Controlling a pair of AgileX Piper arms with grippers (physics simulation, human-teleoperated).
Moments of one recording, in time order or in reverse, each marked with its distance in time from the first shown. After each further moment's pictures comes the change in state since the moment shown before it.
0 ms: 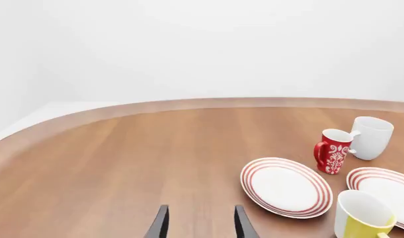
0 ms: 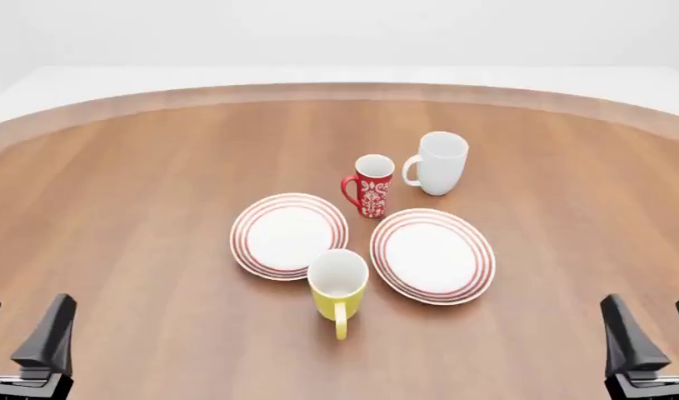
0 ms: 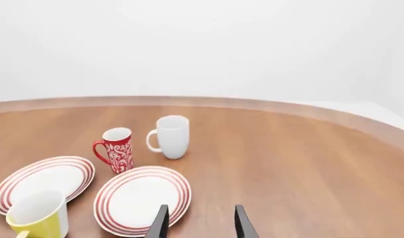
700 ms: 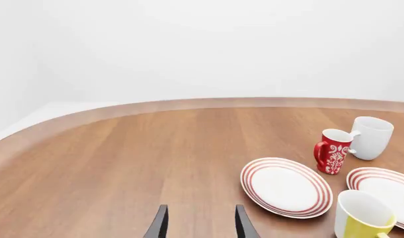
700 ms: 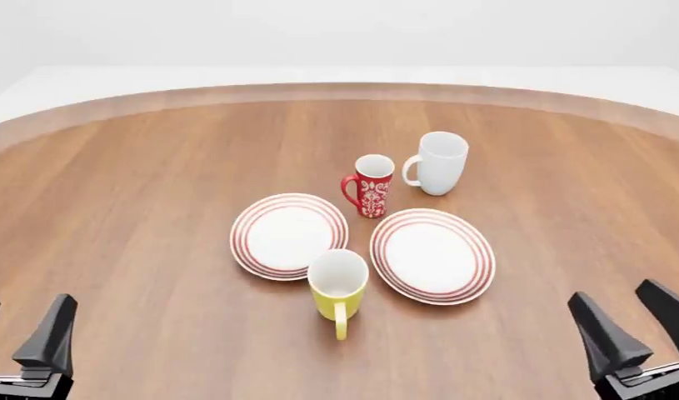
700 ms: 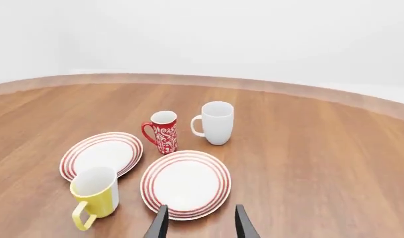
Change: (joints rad) left arm 0.000 0.000 0.000 0.000 0.000; right arm 0.207 0.112 -0.130 0.128 0.027
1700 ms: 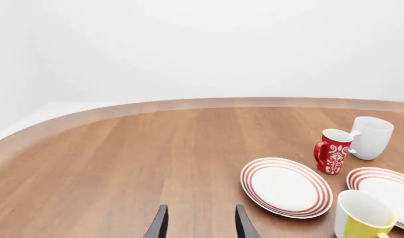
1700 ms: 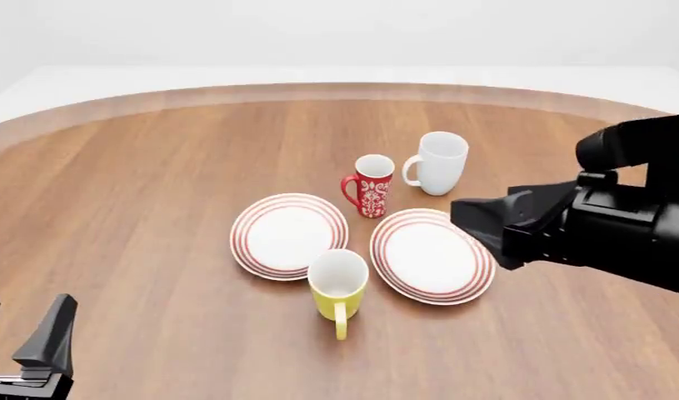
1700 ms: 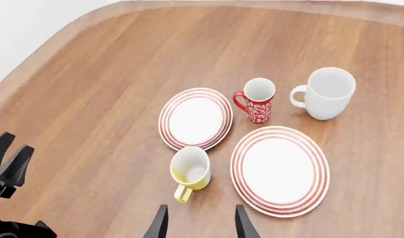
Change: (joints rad) left arm 0.000 0.000 0.000 0.000 0.000; right arm 0.403 0.728 -0.726 0.426 0.211
